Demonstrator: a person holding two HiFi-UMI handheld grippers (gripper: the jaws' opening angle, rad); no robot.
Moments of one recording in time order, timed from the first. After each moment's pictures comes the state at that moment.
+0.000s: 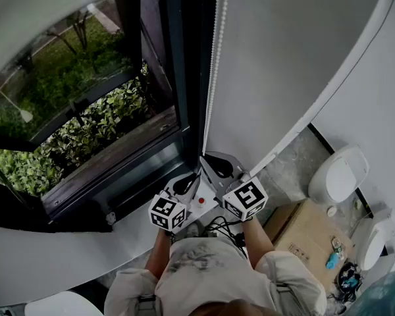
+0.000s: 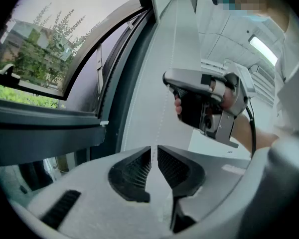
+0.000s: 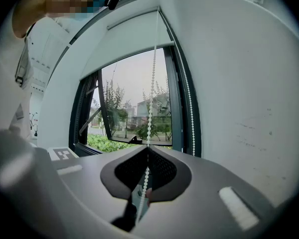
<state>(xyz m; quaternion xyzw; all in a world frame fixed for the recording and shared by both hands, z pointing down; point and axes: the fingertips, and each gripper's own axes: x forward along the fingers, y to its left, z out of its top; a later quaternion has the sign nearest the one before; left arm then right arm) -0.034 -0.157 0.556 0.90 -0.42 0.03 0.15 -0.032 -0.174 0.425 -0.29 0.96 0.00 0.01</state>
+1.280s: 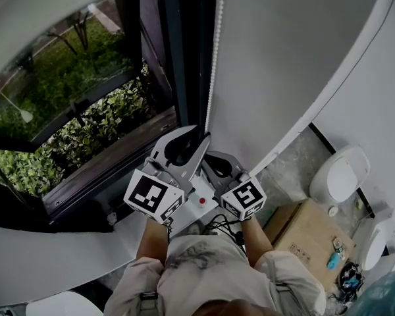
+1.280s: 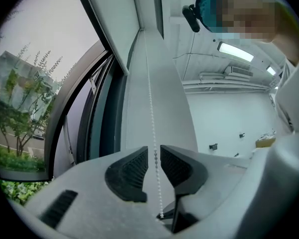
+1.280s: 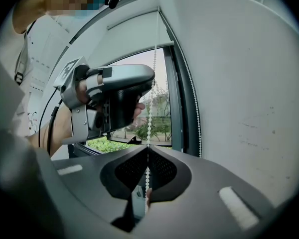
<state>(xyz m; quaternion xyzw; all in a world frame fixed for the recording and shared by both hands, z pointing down) -0.020 -0.179 0.304 0.92 -0.39 -0.05 -0.06 -0.035 -0.177 0.424 -0.29 0.96 0.00 0.01</state>
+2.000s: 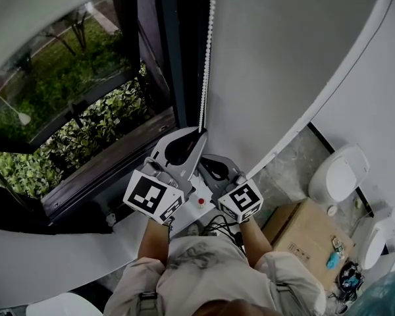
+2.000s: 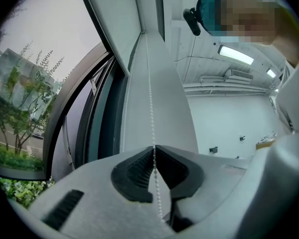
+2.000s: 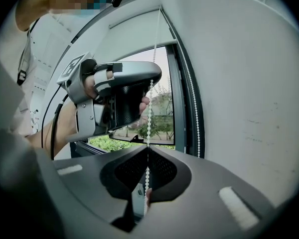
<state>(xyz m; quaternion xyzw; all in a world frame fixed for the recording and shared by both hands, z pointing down) -0.018 -0.182 0.300 0.92 -0.39 -0.07 -0.06 -0.040 -0.173 0.431 -0.28 0.96 0.01 0.00</state>
